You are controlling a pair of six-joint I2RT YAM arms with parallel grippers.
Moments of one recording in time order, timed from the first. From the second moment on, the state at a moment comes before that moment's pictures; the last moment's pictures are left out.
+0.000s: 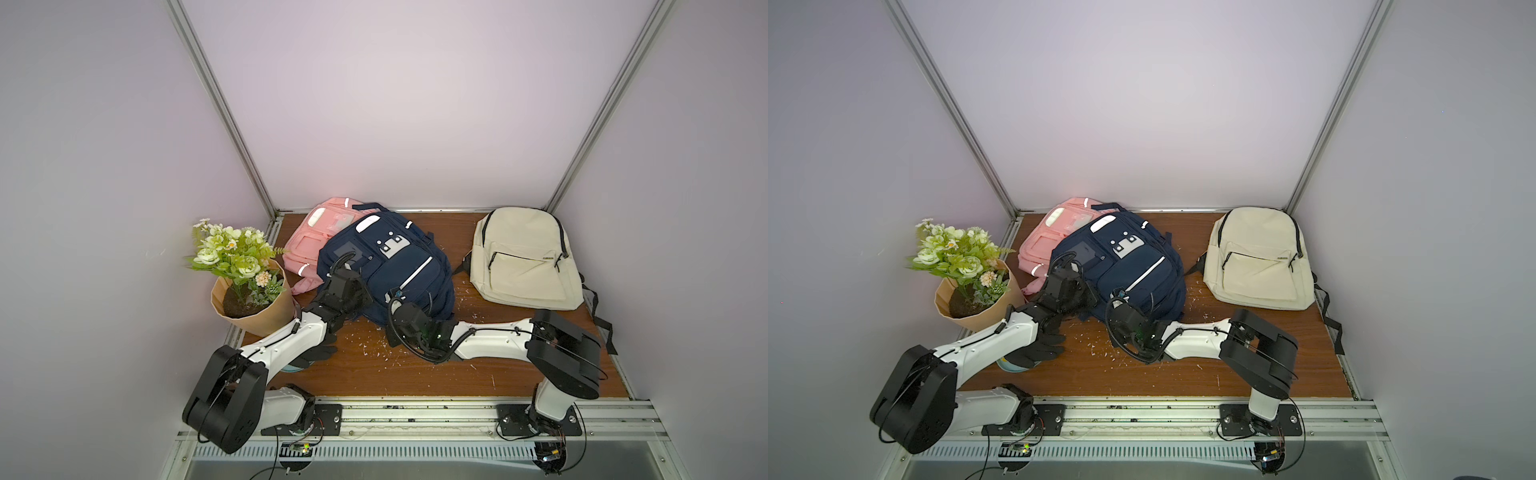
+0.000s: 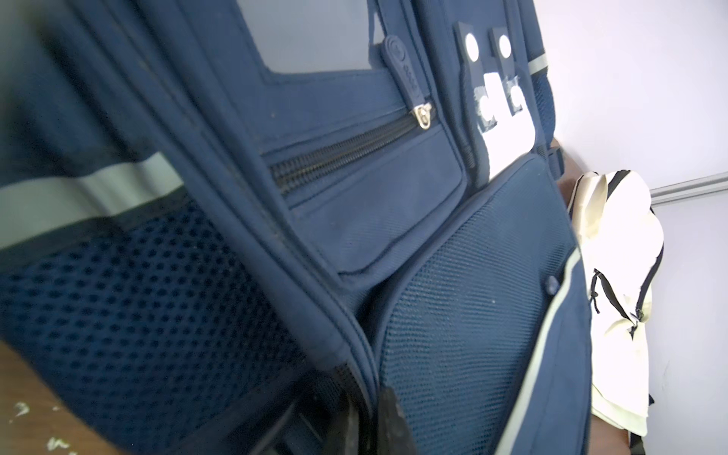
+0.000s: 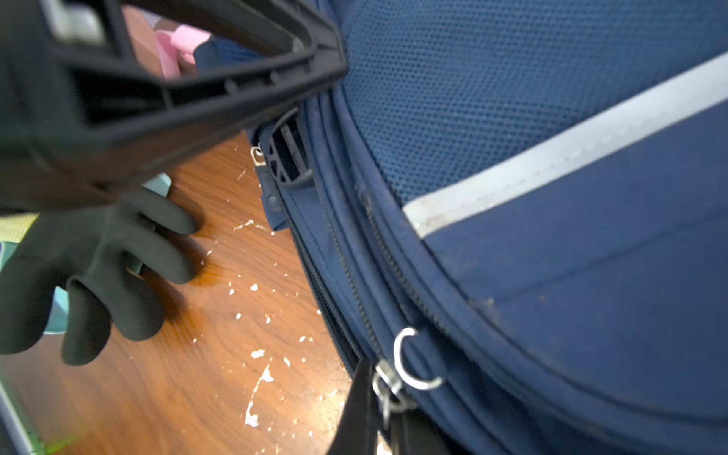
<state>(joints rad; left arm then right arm) -0.42 1.29 0.66 -0.06 0.01 -0.85 1.15 1.71 0.92 0.21 0.36 0.51</state>
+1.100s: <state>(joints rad) -0.39 1.01 0.42 0.01 0.00 -0.86 1.18 1.73 0.97 0.19 0.31 0.49</state>
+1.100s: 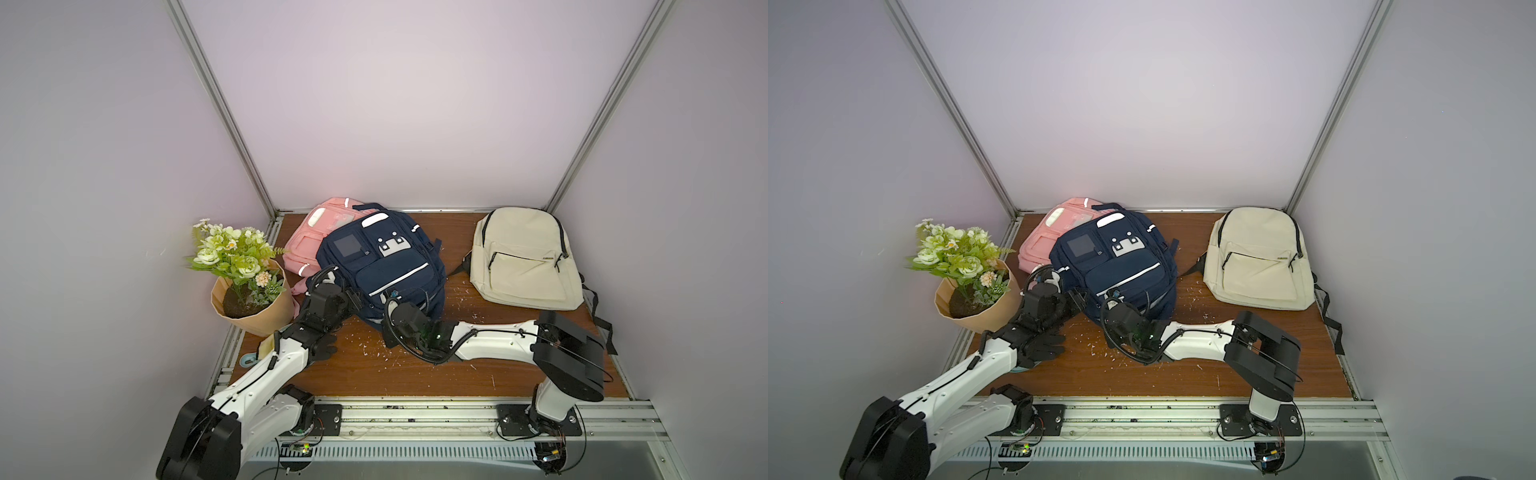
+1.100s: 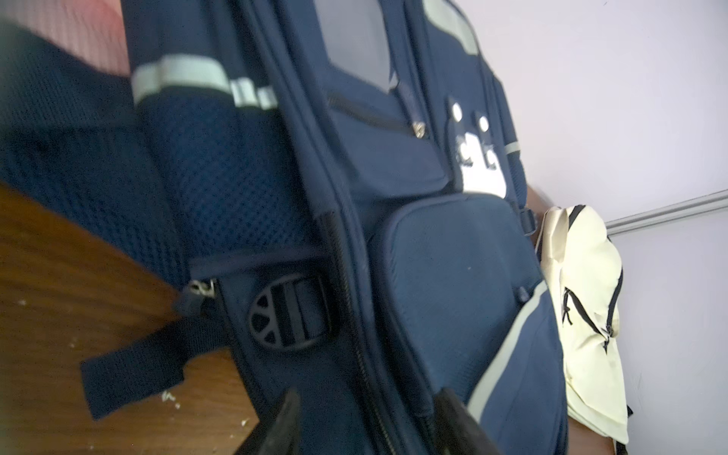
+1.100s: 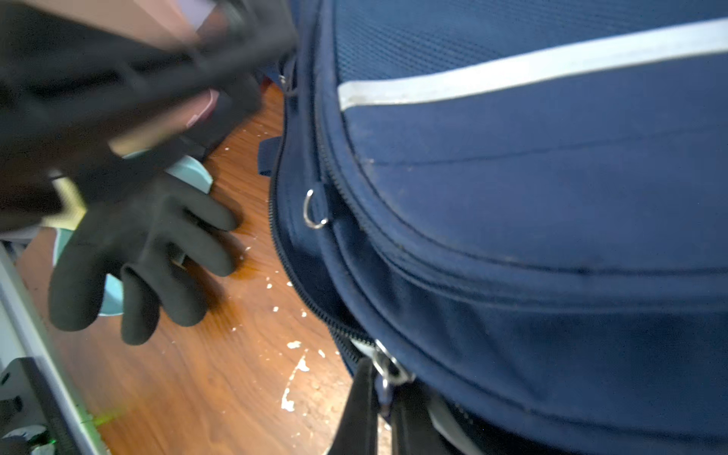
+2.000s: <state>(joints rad) -0.39 1.13 0.47 0.08 0.10 -0.85 1.10 1.59 0.88 0.11 0.31 0.43</state>
